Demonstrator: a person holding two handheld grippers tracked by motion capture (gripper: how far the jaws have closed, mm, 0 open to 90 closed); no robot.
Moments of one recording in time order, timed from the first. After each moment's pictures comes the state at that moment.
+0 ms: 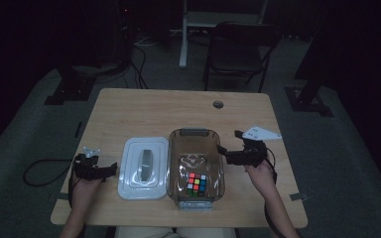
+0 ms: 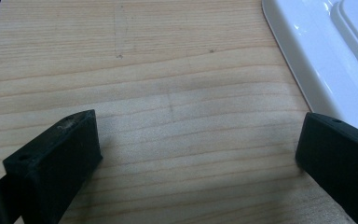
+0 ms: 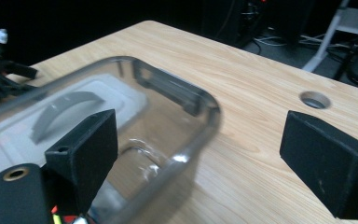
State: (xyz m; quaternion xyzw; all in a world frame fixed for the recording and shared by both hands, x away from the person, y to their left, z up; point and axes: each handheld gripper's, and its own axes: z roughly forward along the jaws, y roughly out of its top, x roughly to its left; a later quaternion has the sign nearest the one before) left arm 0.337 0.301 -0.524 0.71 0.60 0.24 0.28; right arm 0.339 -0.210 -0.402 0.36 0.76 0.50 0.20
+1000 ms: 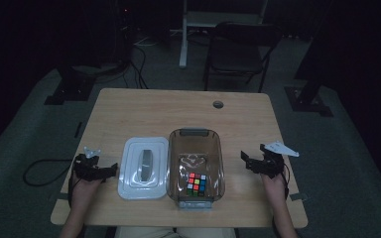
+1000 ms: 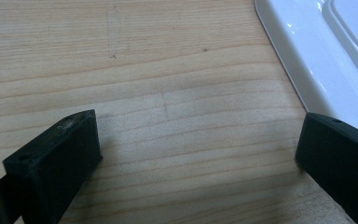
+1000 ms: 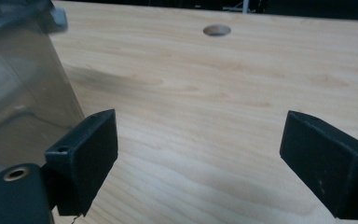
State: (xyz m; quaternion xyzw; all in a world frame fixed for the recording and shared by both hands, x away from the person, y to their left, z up) left arm 0.336 0.301 -0.524 0.72 0.59 0.24 0.28; right arm 0.338 -0.278 -0.482 0.49 0.70 0.45 0.25
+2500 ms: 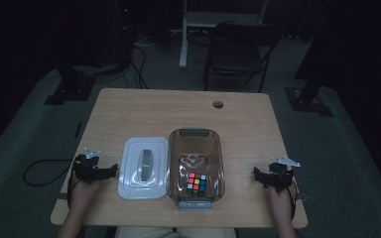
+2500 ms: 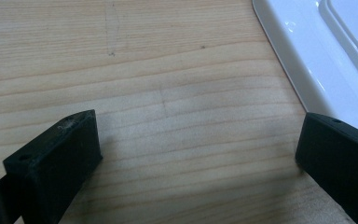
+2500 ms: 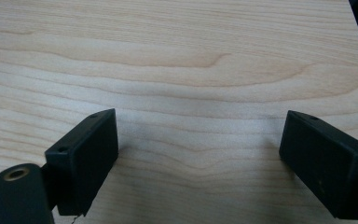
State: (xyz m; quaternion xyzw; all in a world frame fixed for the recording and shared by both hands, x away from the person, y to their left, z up) left arm 0.333 0.301 -0.523 0.72 0.59 0.23 0.28; right arm 0.321 -0.308 -0.528 0.61 0.69 0.30 0.26
